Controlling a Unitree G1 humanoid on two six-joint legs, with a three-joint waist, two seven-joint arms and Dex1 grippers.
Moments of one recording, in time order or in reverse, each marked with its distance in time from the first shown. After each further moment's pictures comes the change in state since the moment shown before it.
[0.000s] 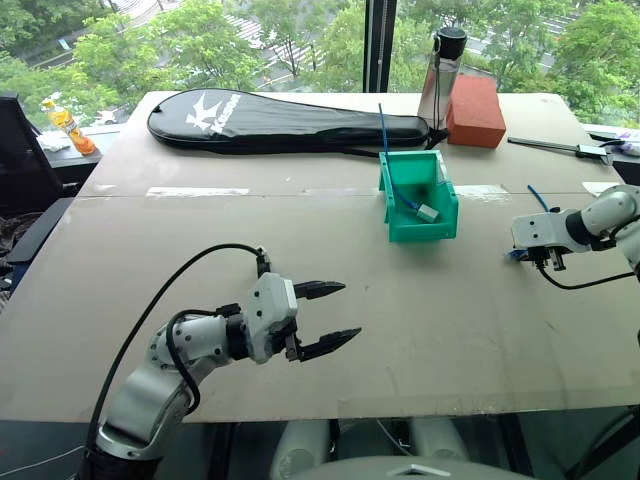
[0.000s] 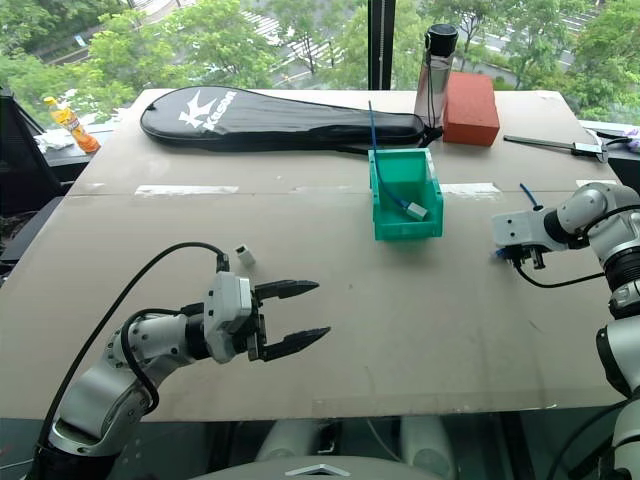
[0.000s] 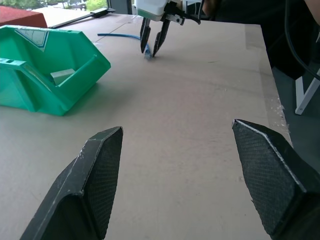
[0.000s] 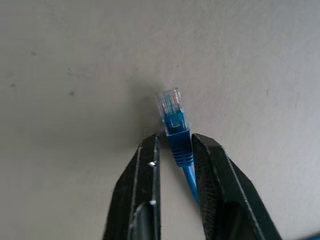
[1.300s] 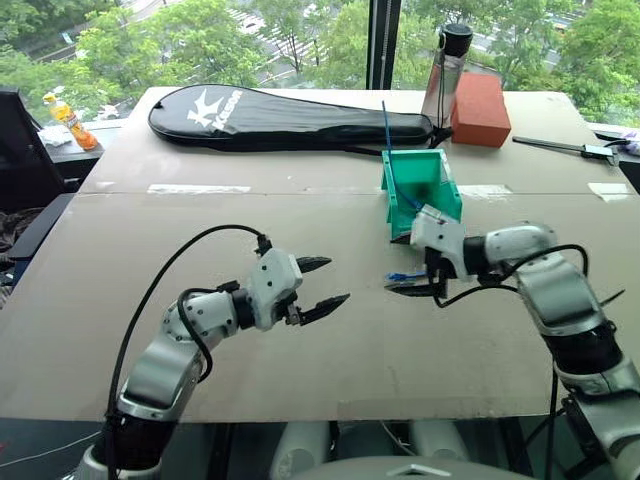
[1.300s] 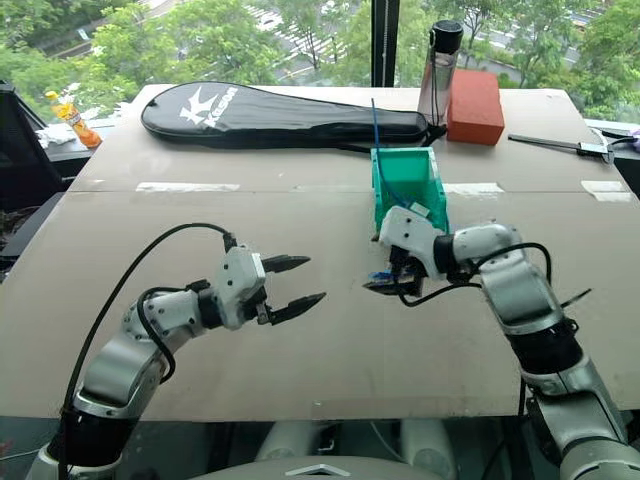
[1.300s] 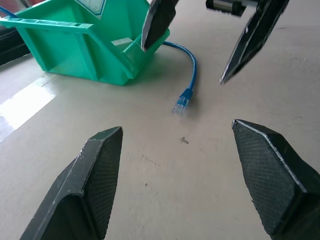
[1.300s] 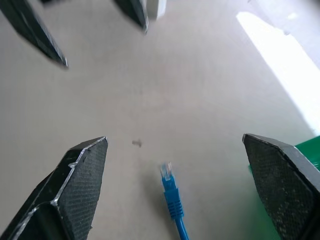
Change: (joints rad) left arm -0.236 -0.030 -0.077 0.256 0.154 -0.024 0.021; right arm 0.575 0.367 -0.406 -1.433 0.535 1.141 -0.134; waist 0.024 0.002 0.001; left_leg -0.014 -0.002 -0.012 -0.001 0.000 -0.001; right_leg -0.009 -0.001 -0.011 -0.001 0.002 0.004
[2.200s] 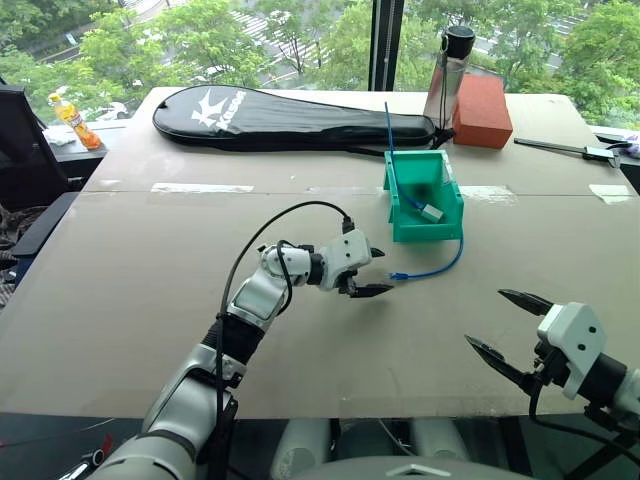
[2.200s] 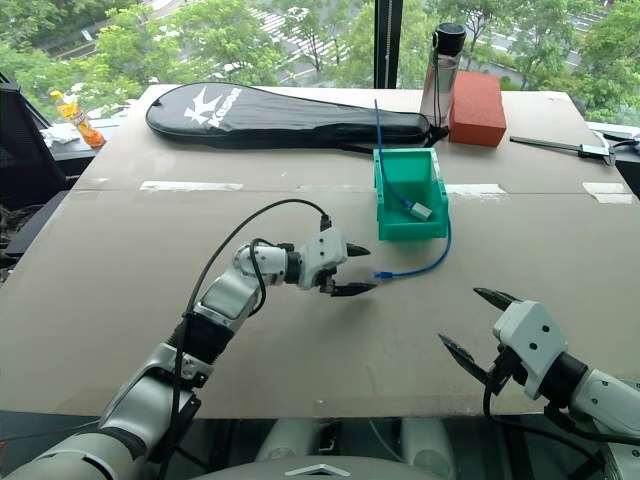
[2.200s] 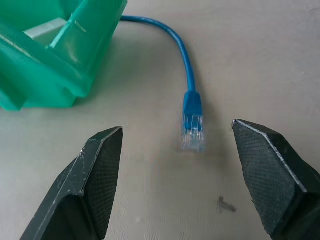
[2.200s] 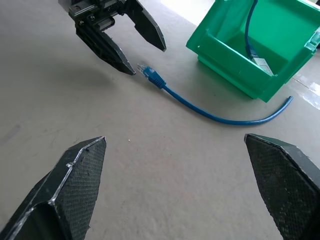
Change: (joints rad) left arm -0.438 -0.262 -0.239 0.653 0.256 -0.239 -0.137; right arm 0.903 -0.037 -0.370 -0.426 0.100 -0.324 -0.326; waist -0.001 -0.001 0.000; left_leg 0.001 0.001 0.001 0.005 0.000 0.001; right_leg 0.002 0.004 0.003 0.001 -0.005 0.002
